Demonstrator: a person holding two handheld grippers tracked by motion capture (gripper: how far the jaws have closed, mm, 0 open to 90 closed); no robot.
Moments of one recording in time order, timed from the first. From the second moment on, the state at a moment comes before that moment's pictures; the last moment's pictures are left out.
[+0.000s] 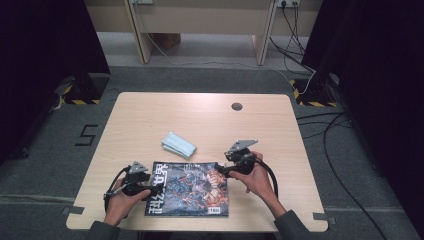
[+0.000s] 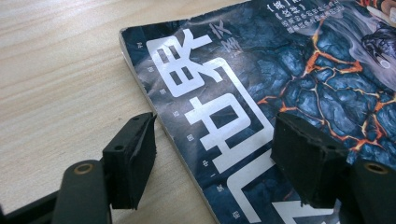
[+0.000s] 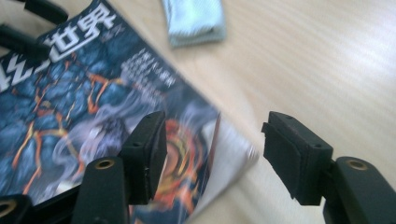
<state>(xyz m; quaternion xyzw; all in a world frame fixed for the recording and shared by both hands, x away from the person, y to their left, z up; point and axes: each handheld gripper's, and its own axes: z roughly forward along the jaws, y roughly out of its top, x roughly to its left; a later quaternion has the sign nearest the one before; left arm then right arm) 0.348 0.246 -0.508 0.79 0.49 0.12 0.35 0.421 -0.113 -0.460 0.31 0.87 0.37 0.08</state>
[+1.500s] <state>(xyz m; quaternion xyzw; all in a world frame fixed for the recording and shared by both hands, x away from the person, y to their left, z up) 0.347 0.246 -0.509 0.79 0.48 0.12 0.35 0.517 0.014 -0.480 0.30 0.90 0.32 0.06</state>
